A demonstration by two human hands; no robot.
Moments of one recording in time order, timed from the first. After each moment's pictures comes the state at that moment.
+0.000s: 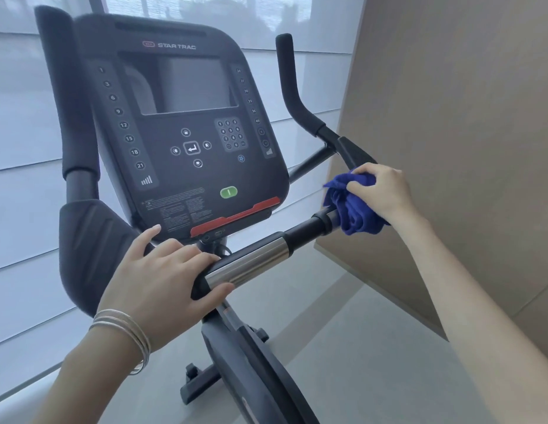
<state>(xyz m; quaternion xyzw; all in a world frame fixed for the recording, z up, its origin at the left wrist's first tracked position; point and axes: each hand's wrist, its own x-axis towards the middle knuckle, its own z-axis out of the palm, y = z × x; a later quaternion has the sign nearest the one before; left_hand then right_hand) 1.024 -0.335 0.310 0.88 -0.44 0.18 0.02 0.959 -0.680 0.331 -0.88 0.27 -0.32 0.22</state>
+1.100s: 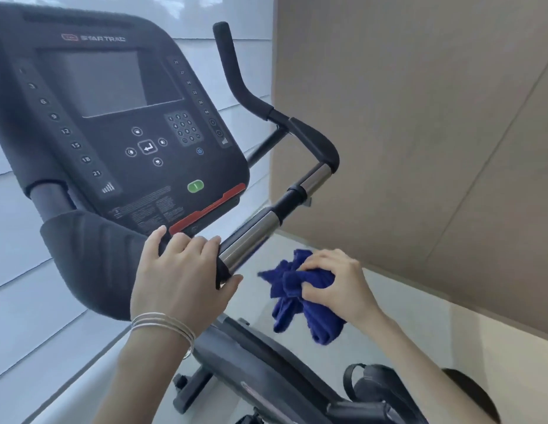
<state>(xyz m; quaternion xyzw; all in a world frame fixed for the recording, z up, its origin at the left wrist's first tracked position) 1.025 -0.323 0.309 0.86 -0.48 0.16 -0.01 0.865 -0.495 0.230 -0.87 0.25 -0.30 0.31</state>
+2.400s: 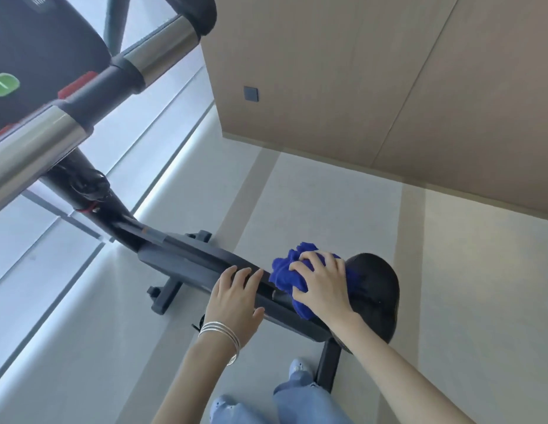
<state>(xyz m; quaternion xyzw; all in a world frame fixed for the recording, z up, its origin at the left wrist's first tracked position) 0.849 -0.413 0.084 0.78 -0.60 -0.17 -0.02 0.697 -0.523 0.033 -0.90 0.43 -0.04 0.10</state>
